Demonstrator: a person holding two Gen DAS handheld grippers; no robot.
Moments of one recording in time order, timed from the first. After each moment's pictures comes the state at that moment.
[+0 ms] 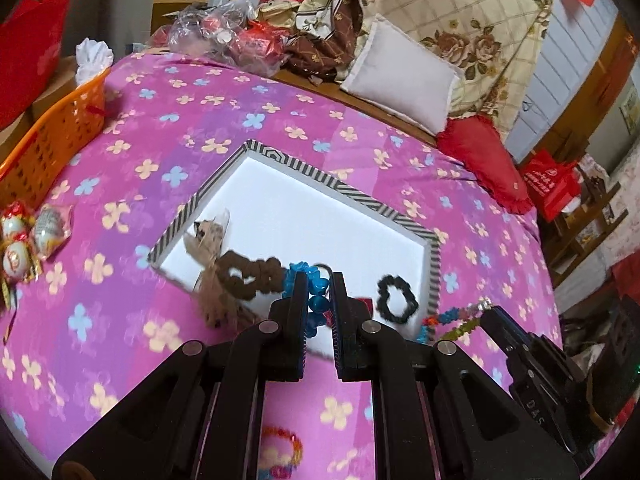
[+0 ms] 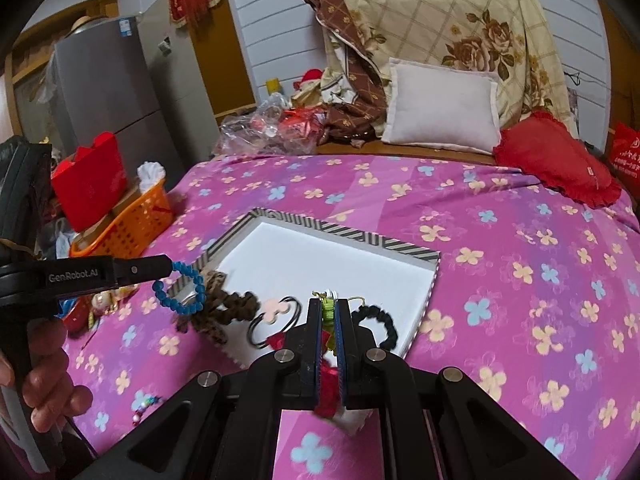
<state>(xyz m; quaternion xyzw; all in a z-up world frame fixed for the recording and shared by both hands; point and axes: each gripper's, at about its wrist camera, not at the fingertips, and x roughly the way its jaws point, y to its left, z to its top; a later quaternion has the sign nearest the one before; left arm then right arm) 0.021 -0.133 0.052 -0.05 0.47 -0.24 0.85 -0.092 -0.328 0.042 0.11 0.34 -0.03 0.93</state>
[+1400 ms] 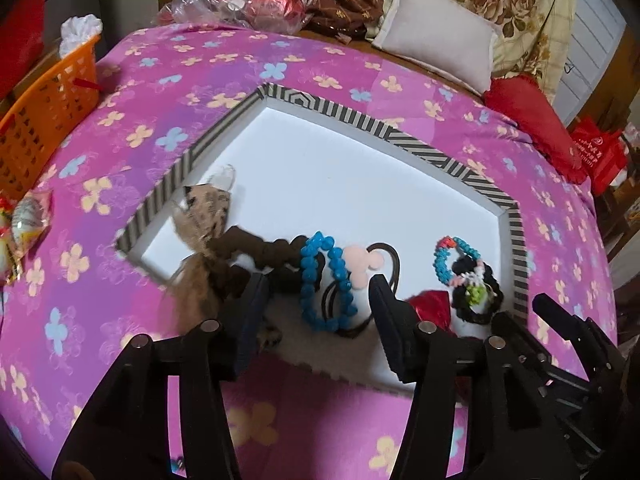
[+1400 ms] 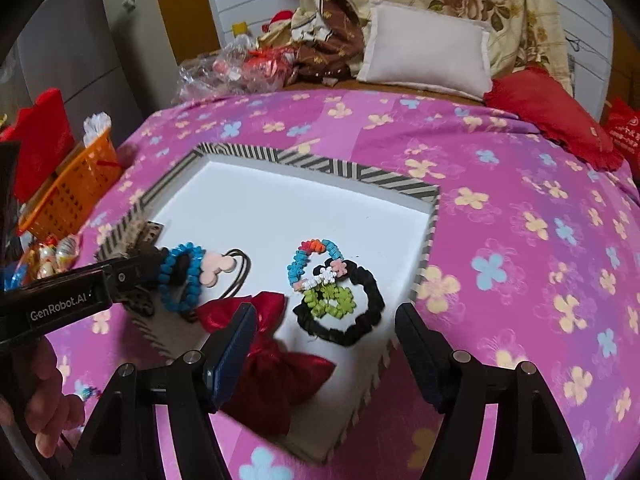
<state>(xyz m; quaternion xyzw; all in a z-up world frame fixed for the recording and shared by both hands) 0.043 -0.157 -0.028 0.01 0.50 -0.19 0.85 -0.068 -0.334 -0.019 0.11 0.42 -0.07 0.90</state>
